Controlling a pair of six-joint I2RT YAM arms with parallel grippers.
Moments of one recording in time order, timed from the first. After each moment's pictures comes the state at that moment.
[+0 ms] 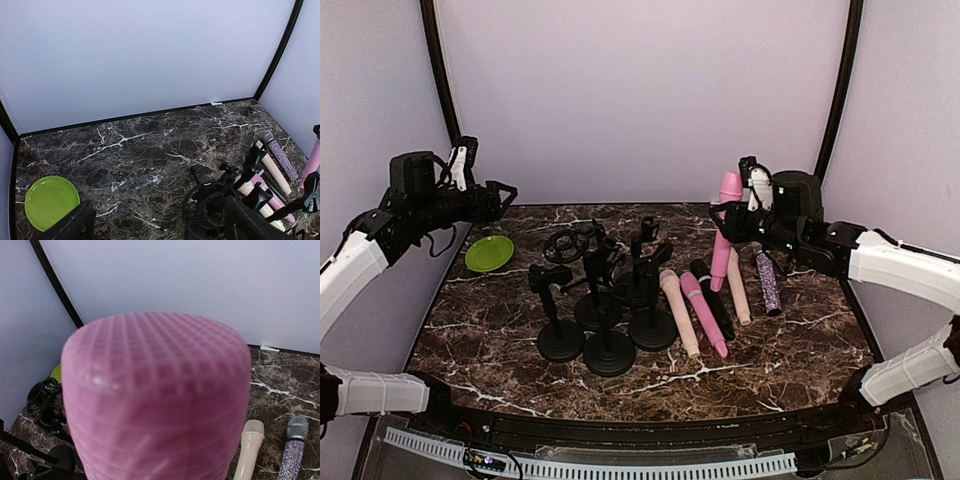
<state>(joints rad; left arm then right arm) -0.28 1.02 1.06 -0.35 0.16 -0.12 0.72 1.27 0.97 0.00 0.14 0.32</state>
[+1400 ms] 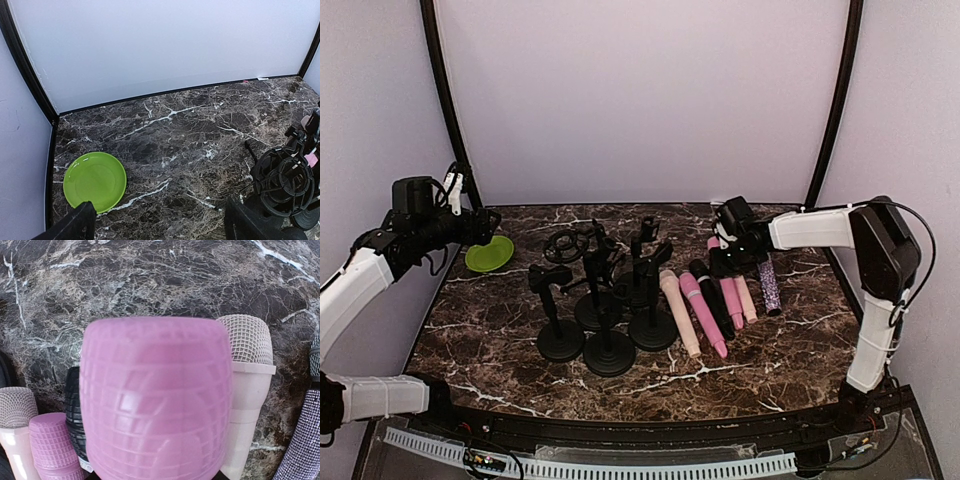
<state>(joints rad) -0.13 1.00 0.89 -0.30 0.10 0.04 0.53 1.90 1.26 -0.41 0.08 0.29</state>
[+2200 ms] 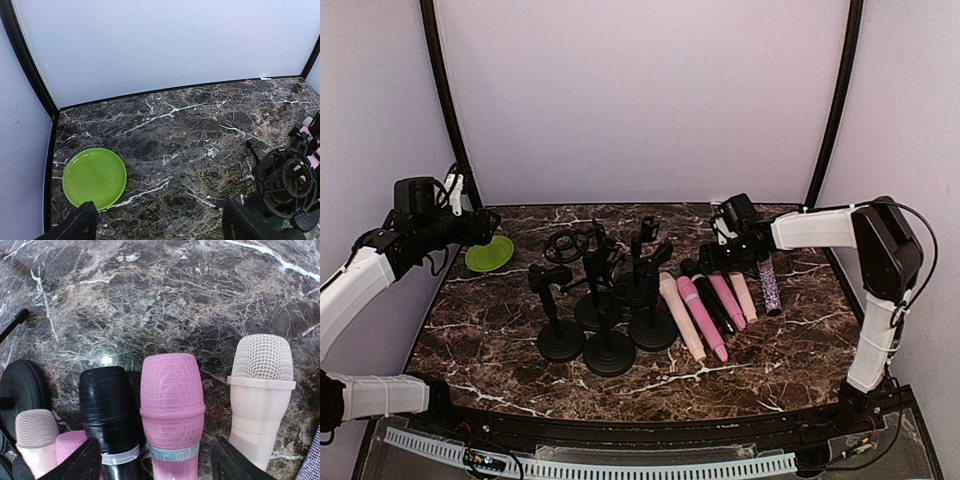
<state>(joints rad) -0.13 1.01 0.89 -0.31 0.08 0.01 0.52 1.89 1.25 -0.33 -0.02 0.32</state>
